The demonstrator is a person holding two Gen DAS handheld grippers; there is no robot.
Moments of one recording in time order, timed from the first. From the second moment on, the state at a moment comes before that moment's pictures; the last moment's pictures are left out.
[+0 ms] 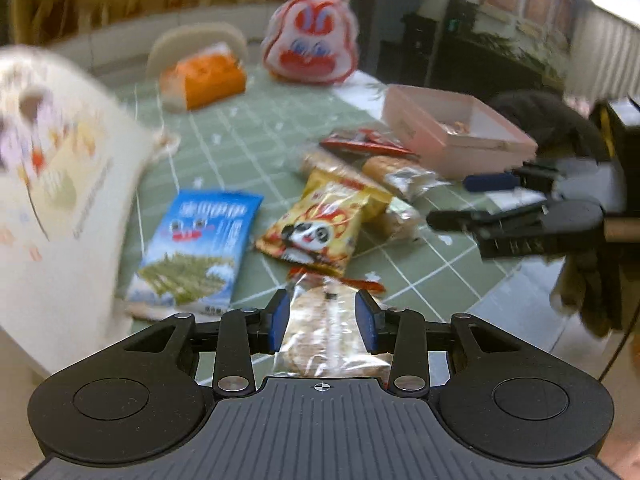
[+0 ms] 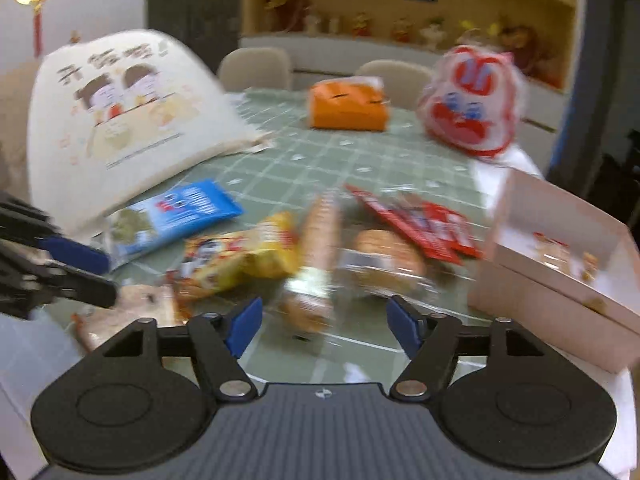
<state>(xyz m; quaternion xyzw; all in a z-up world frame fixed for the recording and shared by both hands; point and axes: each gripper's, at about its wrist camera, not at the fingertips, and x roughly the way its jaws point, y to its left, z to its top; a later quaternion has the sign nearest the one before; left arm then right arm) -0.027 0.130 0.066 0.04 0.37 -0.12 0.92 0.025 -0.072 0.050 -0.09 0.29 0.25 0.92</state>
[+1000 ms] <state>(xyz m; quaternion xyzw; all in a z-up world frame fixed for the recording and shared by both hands) 0.009 0.110 0.033 0.06 0.43 -0.09 0.89 0.004 -0.150 0.015 0.05 0.25 0.20 0.94</state>
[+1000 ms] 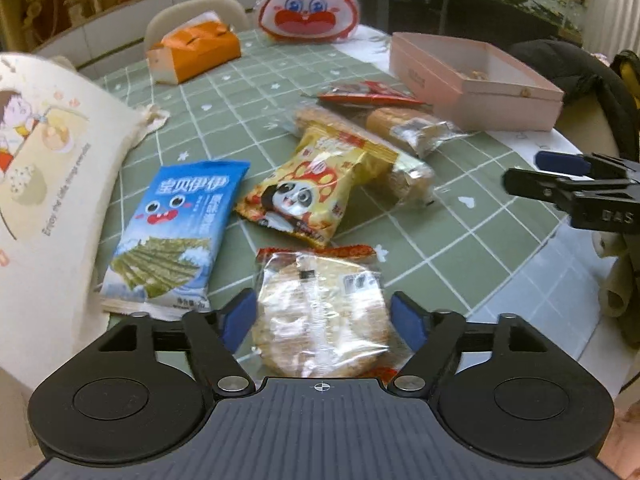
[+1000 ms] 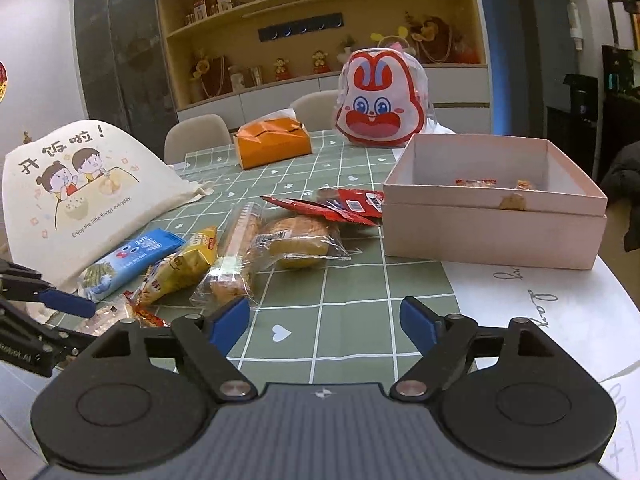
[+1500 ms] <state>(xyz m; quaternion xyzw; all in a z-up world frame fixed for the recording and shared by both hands) 0.003 0.151 0.052 -0.09 0.36 -0.15 0.91 0.004 -0.129 0.022 0.01 0.28 0.22 0.94</state>
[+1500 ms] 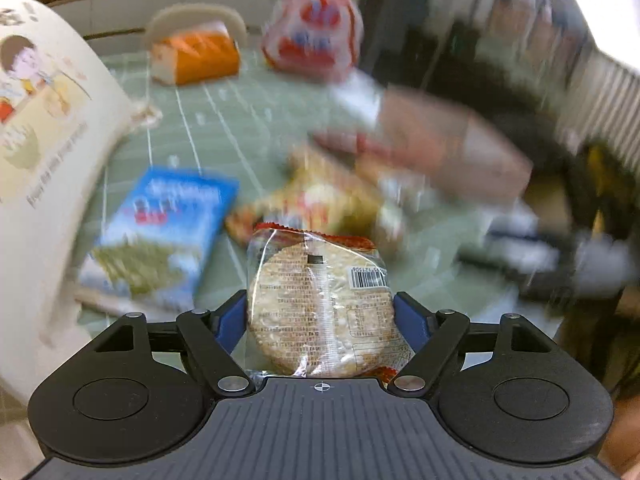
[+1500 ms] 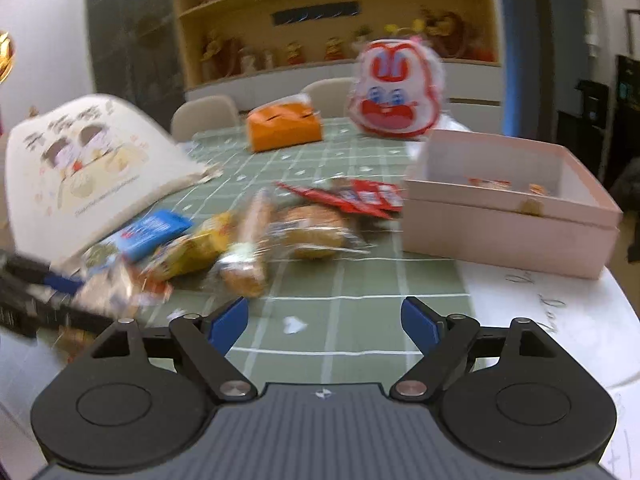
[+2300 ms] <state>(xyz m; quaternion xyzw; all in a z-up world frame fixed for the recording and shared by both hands) 0.027 0.269 0.111 -0.18 0.12 0.05 0.98 0.115 0.124 0.040 0.07 0.47 0.26 0.84</state>
